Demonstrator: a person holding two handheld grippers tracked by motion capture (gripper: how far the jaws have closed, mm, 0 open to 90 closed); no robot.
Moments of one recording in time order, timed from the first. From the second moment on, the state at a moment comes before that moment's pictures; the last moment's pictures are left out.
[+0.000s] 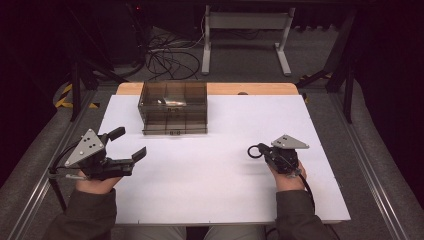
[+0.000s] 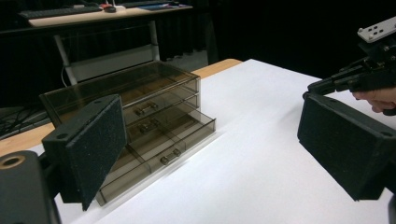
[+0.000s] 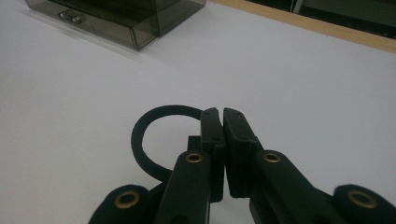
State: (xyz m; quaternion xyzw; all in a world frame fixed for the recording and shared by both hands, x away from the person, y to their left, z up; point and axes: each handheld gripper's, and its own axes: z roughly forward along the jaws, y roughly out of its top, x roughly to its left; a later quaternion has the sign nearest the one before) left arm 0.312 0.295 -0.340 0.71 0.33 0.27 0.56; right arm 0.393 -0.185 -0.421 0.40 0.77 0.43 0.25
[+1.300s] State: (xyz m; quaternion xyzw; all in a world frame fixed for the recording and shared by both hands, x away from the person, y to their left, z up) left arm 0.317 0.298 -0.344 0.71 0.33 0.26 0.56; right arm 0.432 -0.112 -0.409 0.34 0.79 0.45 0.25
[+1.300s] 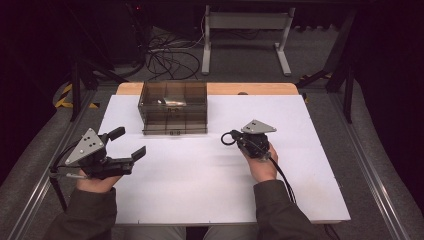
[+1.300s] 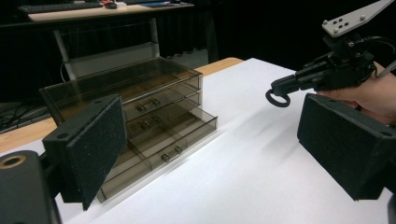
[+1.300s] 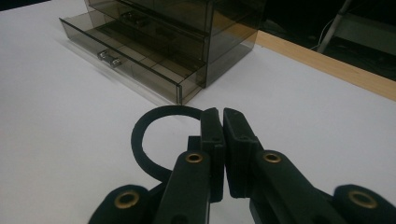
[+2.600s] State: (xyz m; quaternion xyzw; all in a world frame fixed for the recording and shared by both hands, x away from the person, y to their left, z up) left arm 0.314 0.302 -0.339 0.71 0.33 0.26 0.57; right arm 0.452 -0.042 -0.391 0.30 0.80 0.47 0.23
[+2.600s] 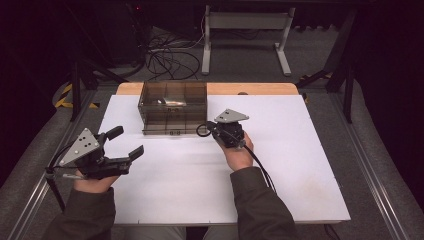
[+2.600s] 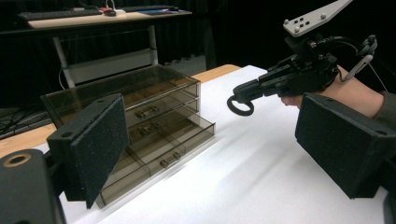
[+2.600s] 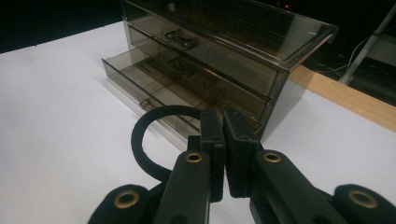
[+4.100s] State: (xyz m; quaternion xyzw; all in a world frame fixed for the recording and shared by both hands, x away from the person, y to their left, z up) left arm 0.315 0.311 -0.336 0.70 0.33 0.26 0.58; right arm 0.481 0.028 -0.400 0.29 0.80 0.49 0.19
